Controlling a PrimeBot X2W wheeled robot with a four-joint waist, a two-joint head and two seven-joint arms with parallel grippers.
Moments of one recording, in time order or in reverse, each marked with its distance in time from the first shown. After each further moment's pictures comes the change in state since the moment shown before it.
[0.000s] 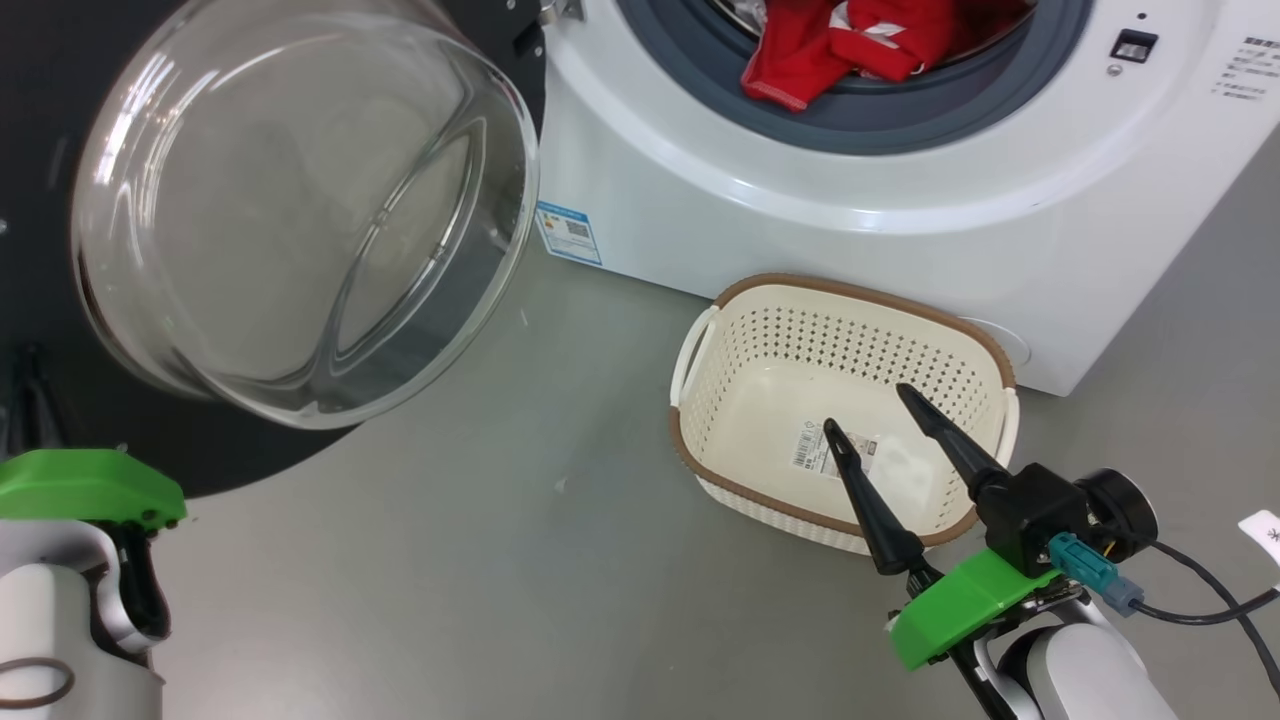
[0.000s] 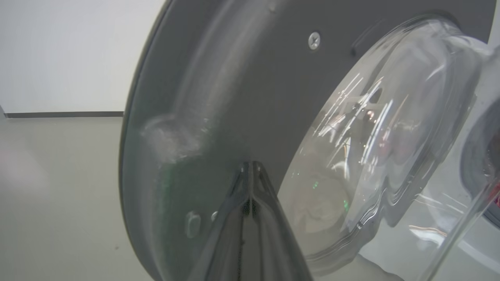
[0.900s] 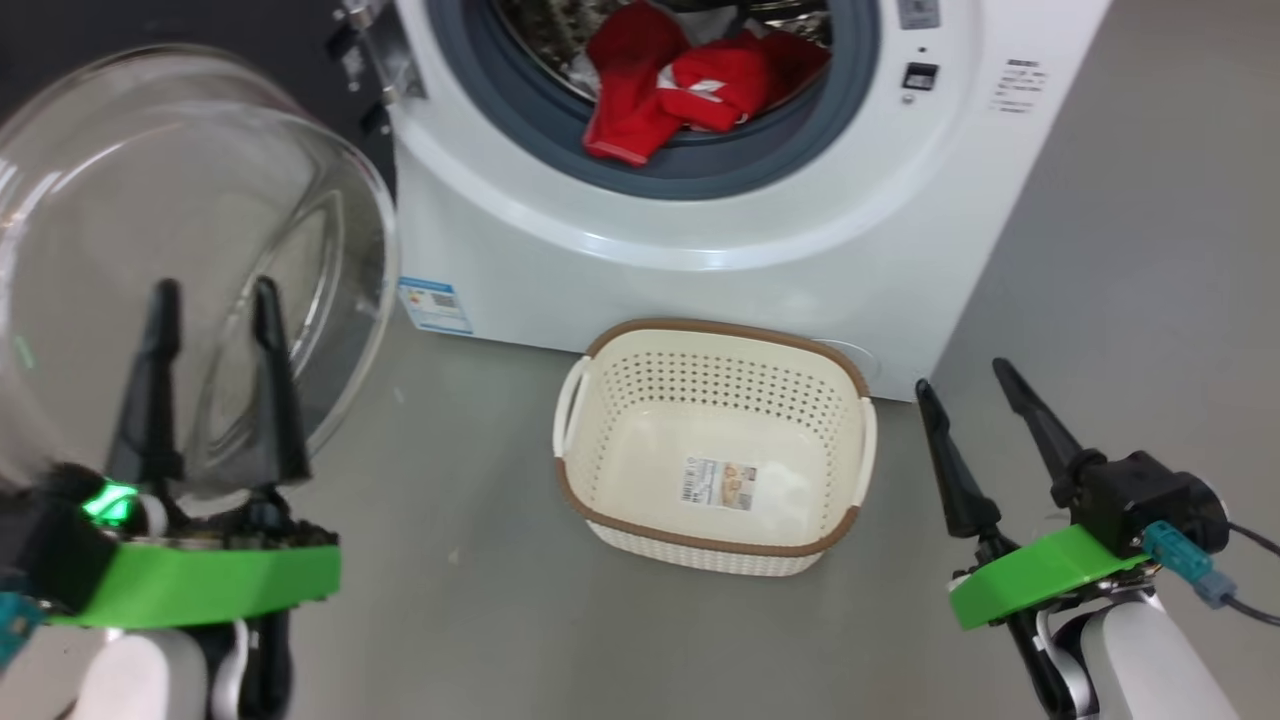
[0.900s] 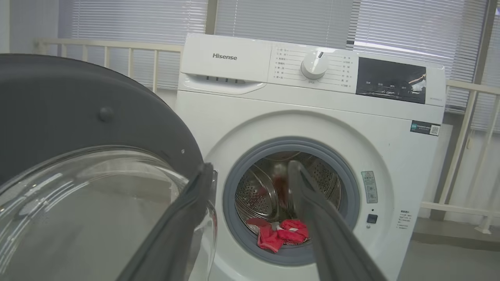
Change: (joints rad) left arm 0.250 -0.086 -0.143 -0.666 -0.005 -0.155 0.003; right arm -0.018 0.003 -0.126 0.104 0.058 0.000 -0.131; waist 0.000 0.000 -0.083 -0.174
